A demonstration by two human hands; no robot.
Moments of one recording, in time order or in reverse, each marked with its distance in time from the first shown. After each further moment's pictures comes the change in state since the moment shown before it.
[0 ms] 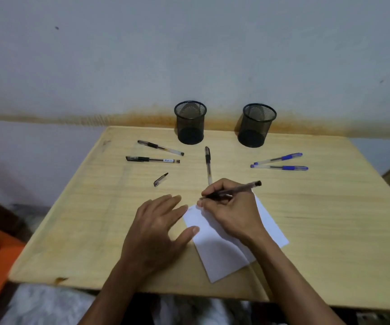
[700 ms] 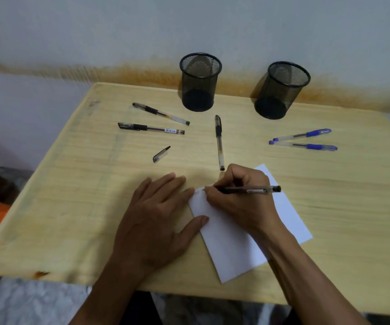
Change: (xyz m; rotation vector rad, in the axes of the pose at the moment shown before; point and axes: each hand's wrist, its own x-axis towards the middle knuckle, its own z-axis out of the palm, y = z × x) left_hand 0.001 0.001 -0.002 -0.057 -0.047 -0.041; right_hand 0.021 0.036 0.011 -0.195 0.025 -0.172
